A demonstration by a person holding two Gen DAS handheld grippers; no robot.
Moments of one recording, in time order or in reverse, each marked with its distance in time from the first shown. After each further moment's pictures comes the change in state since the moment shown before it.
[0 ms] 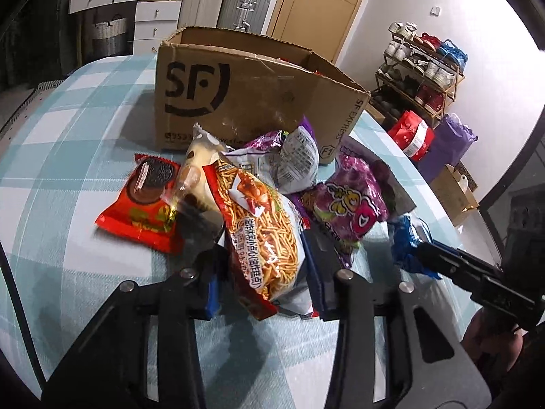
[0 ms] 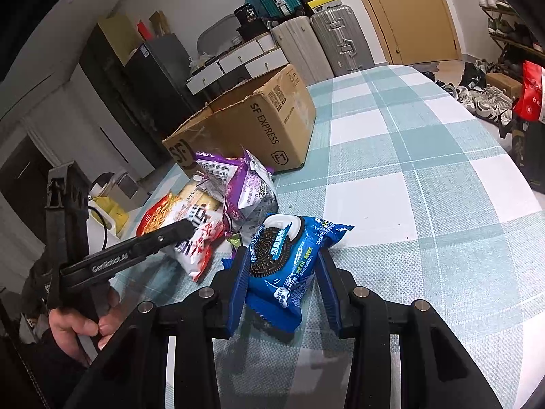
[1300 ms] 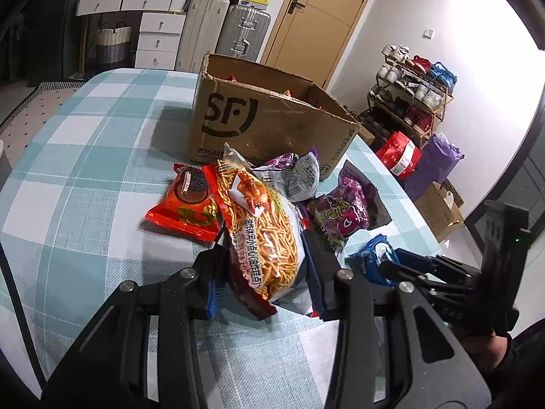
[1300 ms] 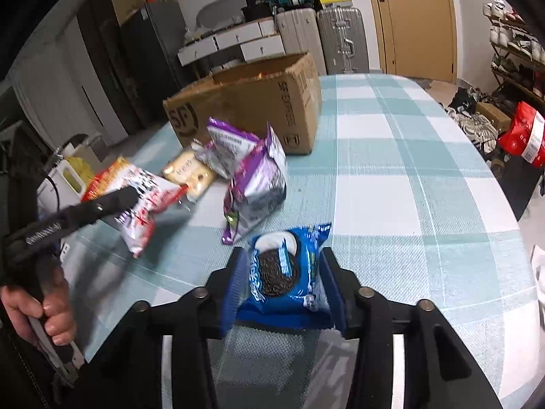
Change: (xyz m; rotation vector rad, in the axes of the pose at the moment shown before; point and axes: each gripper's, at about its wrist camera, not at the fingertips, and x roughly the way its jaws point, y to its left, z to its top) left arm -0.072 0.026 -0.021 -0.030 -0.083 -0.052; right arm 0.010 0.047 -0.012 -0.147 0.083 -0.186
